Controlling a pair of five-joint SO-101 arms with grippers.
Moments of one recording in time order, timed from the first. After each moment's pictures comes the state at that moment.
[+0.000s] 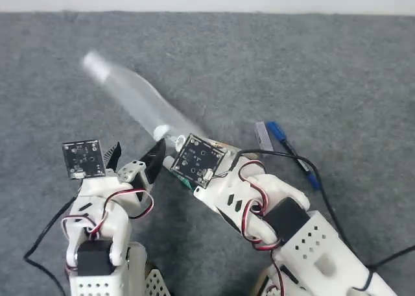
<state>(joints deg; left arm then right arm) -8.2 -103.2 82.8 61.8 12.6 -46.7 -56.5 52.7 50.2 22.1</state>
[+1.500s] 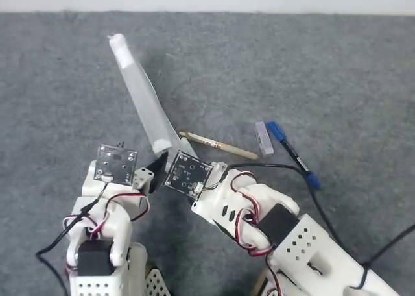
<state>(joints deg) -7.2 -103.2 82.7 62.5 -9.0 -50.4 -56.9 60.3 47.4 22.1</state>
